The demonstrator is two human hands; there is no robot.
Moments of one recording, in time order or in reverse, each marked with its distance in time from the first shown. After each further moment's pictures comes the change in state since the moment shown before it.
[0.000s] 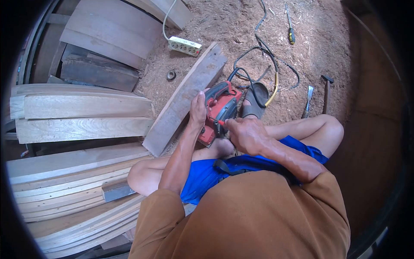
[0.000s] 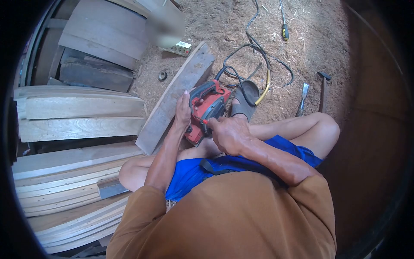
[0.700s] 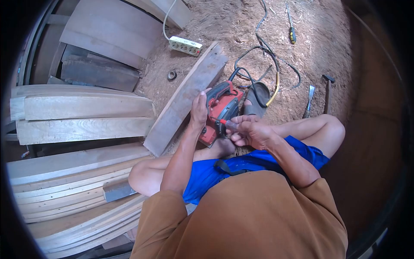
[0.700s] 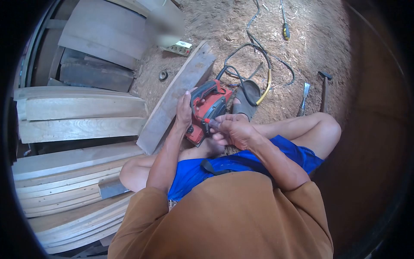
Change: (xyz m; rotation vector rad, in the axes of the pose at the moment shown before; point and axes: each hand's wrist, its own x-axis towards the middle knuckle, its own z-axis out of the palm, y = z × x) left_hand -0.001 0.001 0.001 0.004 0.003 0.003; right_hand 0.003 0.022 0.004 1.718 -0.228 0.801
